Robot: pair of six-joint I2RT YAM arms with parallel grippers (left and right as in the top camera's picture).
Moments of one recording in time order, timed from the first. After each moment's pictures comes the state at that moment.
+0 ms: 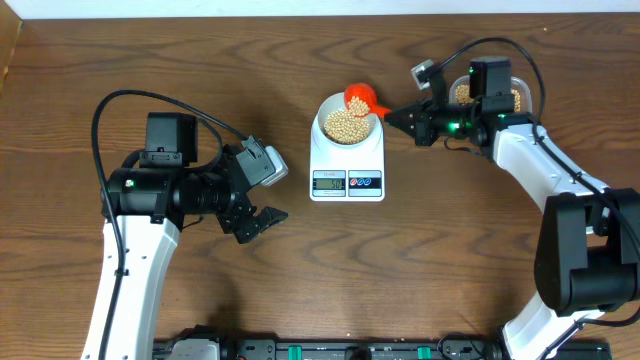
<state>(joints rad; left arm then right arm) -0.04 1.24 1.15 -1.14 0.63 0.91 0.12 1.86 1.20 -0.16 -0.95 -0.05</state>
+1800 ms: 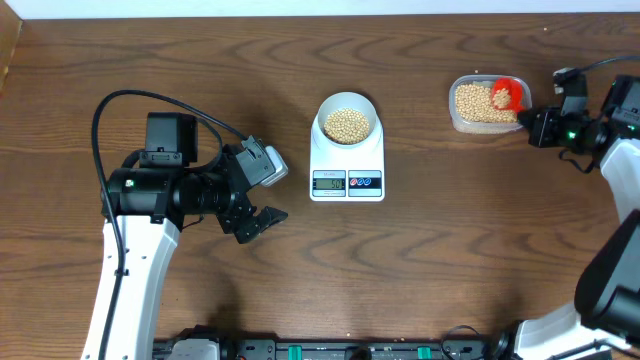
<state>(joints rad) -0.04 1.24 1.15 -1.14 0.63 0.91 -0.37 1.75 1.20 -0.41 -0.64 -0.24</state>
